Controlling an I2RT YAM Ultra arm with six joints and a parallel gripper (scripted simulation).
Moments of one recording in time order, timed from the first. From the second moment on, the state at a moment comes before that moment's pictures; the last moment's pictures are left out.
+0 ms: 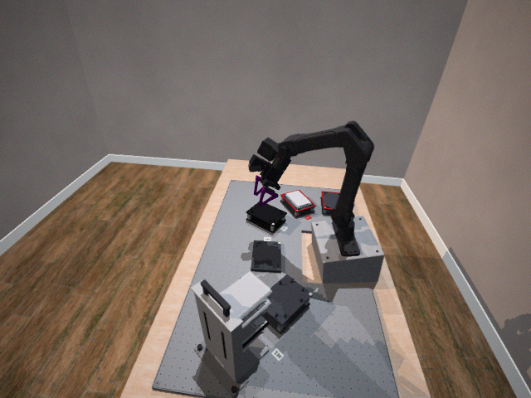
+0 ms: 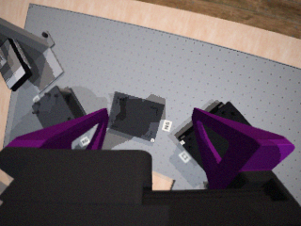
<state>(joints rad) -0.54 1.40 1.10 -0.79 -0.58 -0.61</state>
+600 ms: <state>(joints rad) -0.60 1.46 1.10 -0.82 -0.72 -0.94</state>
